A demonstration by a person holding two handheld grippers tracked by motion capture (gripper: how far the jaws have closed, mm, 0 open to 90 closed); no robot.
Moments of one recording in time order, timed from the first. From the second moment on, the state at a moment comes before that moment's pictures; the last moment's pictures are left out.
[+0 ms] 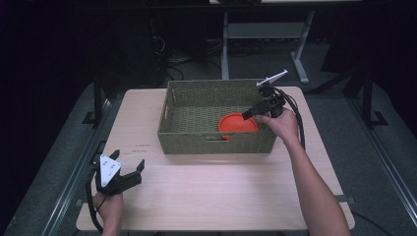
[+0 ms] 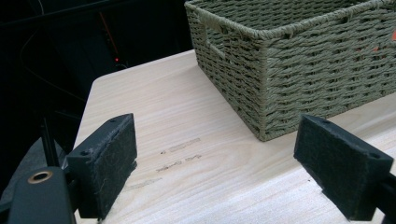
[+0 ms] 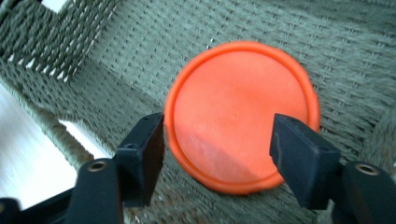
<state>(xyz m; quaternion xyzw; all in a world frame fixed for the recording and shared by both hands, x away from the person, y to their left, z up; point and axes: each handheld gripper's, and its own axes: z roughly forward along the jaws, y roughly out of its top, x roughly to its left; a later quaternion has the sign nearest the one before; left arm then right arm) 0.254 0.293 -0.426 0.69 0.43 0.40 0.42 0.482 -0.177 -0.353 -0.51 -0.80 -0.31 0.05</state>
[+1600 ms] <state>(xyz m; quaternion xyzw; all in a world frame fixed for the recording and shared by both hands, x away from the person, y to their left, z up) 0.249 0.297 -0.425 0.69 0.43 0.41 0.42 0.429 -0.230 -0.330 -0.47 -0.78 -0.41 0.06</state>
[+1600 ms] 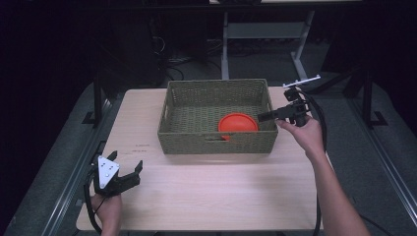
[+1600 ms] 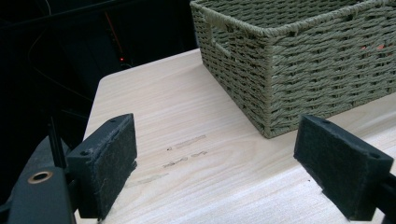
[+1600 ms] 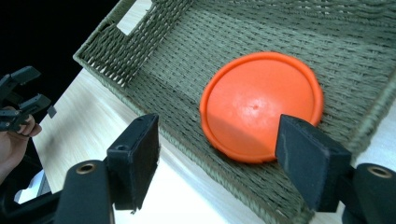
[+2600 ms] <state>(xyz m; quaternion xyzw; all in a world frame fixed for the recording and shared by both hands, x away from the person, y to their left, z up) 0.249 0.297 -0.426 0.69 0.43 0.41 0.41 0.383 -0.270 -0.346 -0.47 -0.77 -0.44 0.05</state>
